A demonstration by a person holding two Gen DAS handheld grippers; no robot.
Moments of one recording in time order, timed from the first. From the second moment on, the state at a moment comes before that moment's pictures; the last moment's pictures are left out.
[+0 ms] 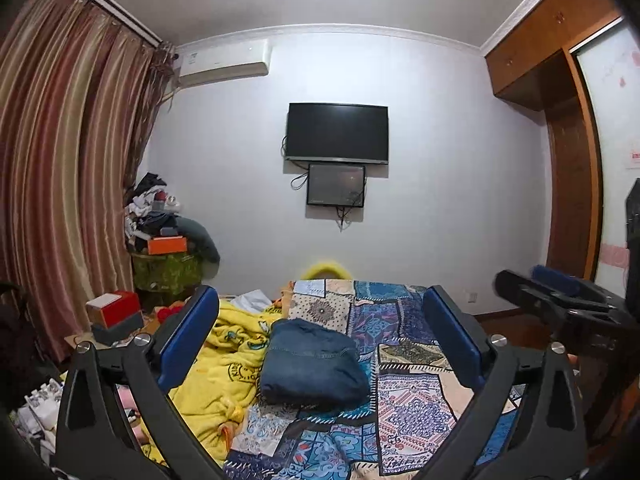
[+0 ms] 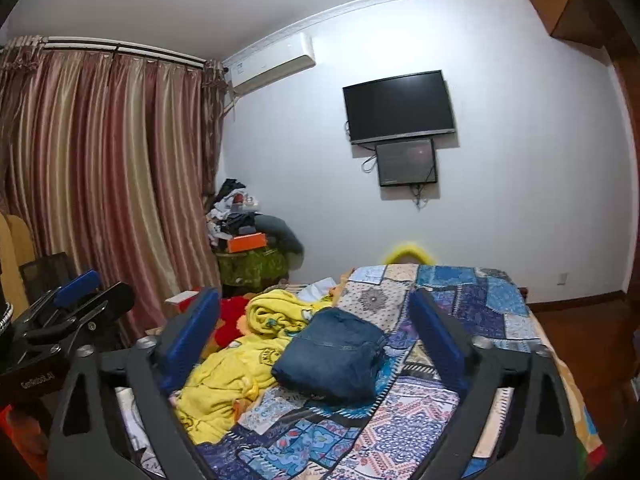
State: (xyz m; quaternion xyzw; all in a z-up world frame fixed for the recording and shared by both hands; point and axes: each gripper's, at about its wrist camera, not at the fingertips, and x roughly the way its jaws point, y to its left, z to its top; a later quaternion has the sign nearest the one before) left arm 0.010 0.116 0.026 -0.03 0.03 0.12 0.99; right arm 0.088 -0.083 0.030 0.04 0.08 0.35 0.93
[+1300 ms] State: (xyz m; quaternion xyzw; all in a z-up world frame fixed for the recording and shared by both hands) left arm 0.014 0.109 0.013 -0.04 0.05 0.12 0.99; right arm 0.081 -0.093 0.028 0.04 0.09 0.32 0.94
